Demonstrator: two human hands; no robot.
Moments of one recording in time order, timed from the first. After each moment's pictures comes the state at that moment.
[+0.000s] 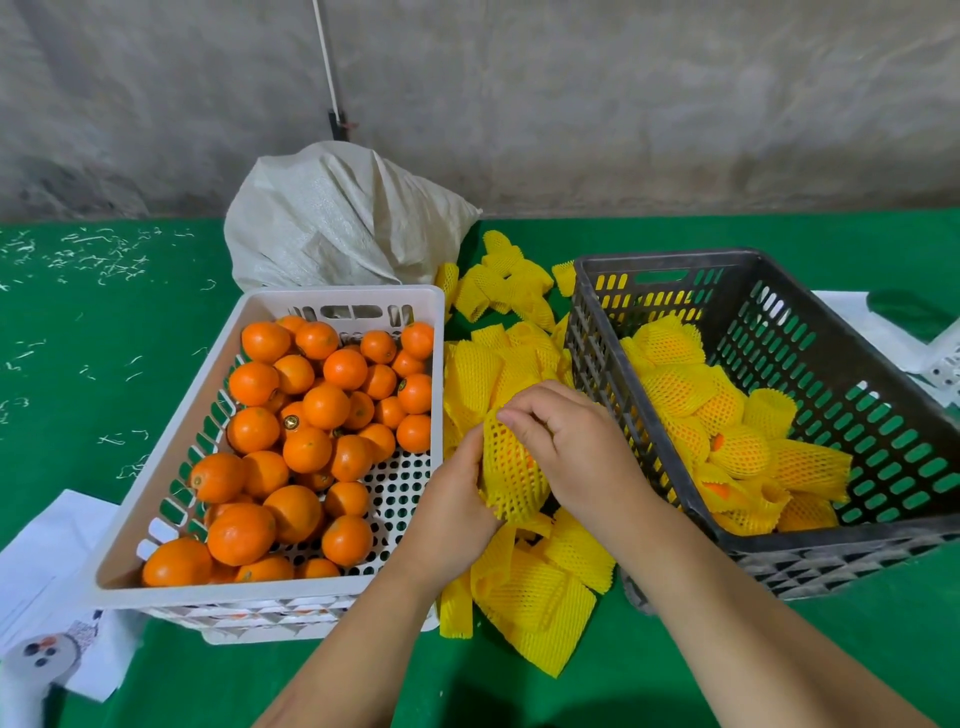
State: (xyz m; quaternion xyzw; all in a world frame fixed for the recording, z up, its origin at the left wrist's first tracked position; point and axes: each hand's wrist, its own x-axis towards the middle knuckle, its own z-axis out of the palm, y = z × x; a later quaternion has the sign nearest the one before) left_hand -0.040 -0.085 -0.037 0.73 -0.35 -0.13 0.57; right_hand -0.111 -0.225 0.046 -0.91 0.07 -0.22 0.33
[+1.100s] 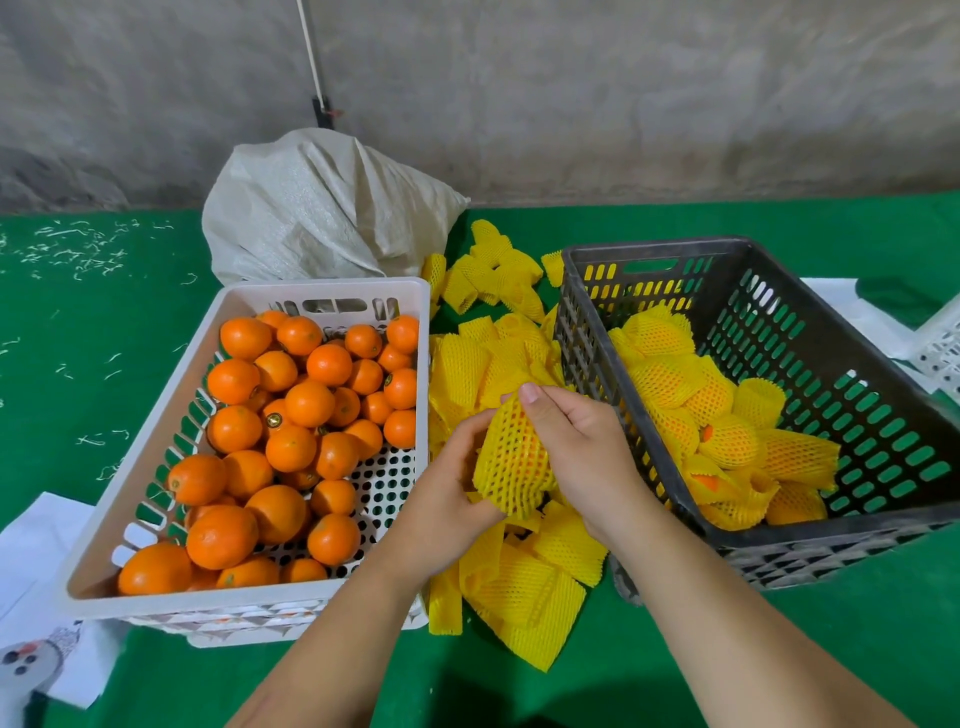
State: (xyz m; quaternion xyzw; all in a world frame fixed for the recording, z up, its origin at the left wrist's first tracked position) left_hand -0.035 -0.086 -0.035 0.68 -0.38 -0.20 0.59; right_hand -0.115 -0.235 0.030 -0.72 0.18 -0.20 0.64
